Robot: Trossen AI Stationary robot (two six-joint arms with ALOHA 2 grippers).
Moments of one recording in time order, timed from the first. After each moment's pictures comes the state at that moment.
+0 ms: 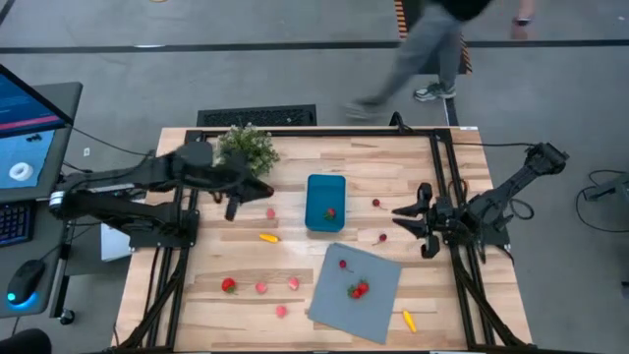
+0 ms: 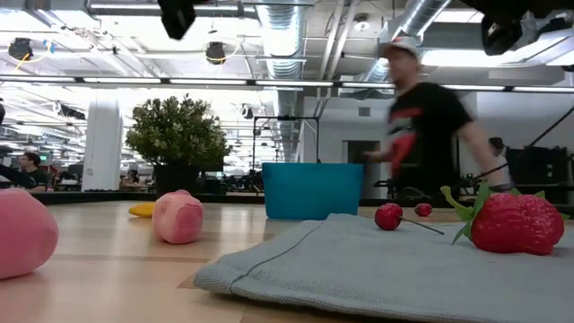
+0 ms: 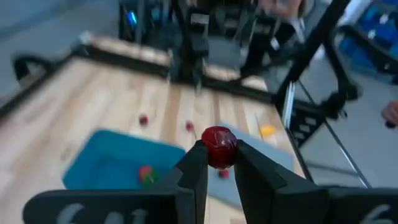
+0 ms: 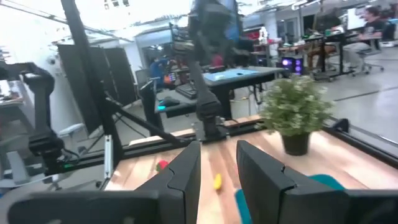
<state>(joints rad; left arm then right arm) 0.17 0.87 0.89 -0.29 0.25 -0.22 0.63 0.53 0.31 0.29 0.70 0.10</state>
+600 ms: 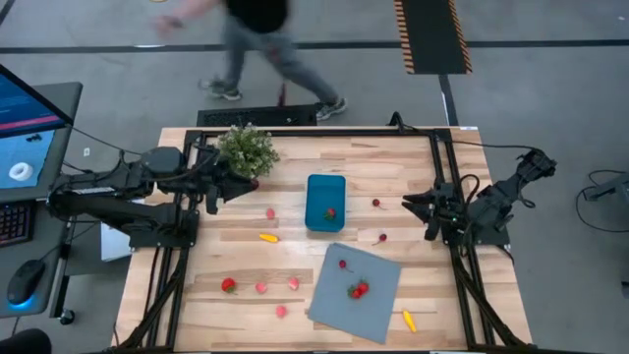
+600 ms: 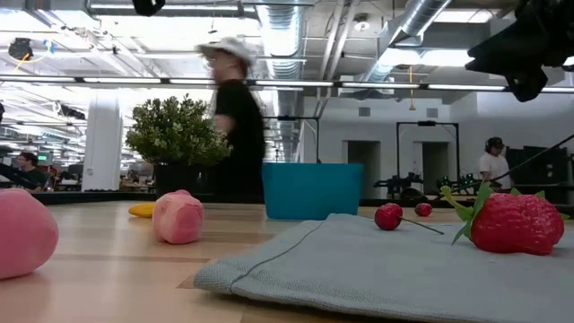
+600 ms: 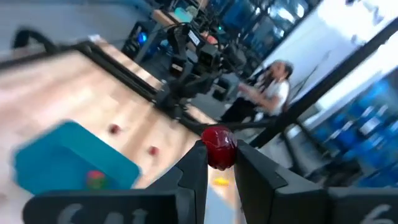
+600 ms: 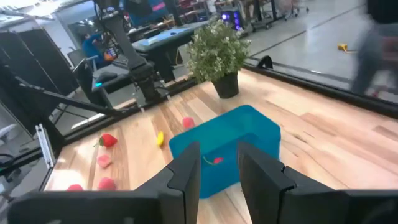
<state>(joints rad) 0.04 0.74 0.89 -0.26 0.04 -0.70 0.63 0.26 0.31 -0.34 0.89 0.52</state>
